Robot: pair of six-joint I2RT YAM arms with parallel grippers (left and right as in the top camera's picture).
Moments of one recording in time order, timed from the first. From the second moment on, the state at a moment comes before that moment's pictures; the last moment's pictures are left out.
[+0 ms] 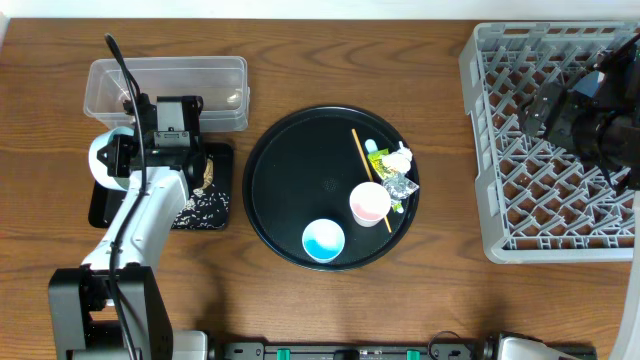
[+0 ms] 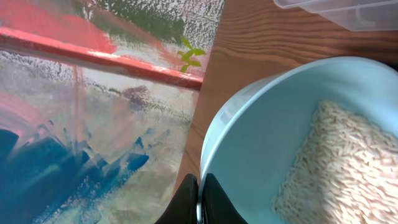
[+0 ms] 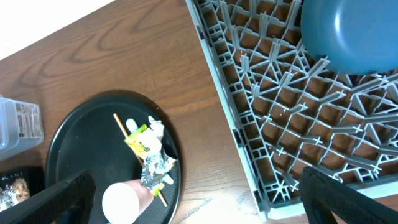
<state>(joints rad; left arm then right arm) 0.01 1.57 0.98 -0.39 -1.12 0.24 -0.15 1.40 1.77 -1.32 -0.15 0.29</state>
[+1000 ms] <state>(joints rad) 0.00 1.58 0.95 -0.34 -1.13 0.24 -0.15 1.40 1.77 -1.32 -0.15 0.29</state>
